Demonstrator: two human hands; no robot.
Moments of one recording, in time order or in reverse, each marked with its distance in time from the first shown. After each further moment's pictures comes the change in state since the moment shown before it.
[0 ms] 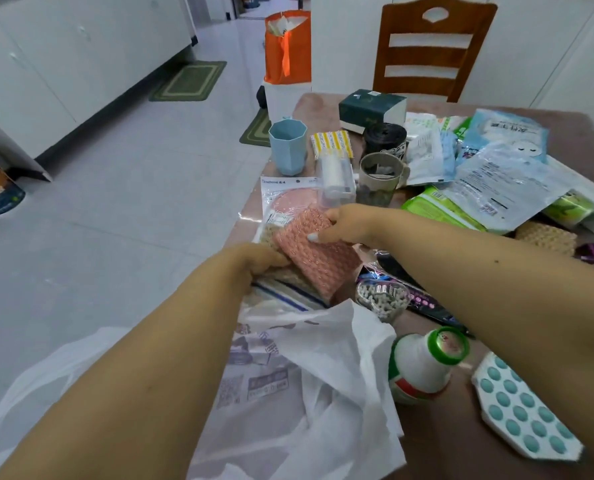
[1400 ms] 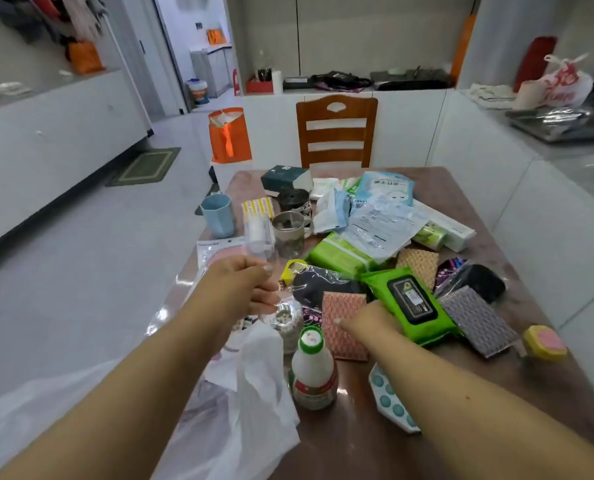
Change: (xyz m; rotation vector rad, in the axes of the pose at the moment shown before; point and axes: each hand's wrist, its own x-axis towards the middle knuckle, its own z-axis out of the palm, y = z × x) left_hand -0.177 0.032 0.102 -0.311 0.064 0.637; right_hand -0.125 0.147 0.039 0.210 0.576 0.706
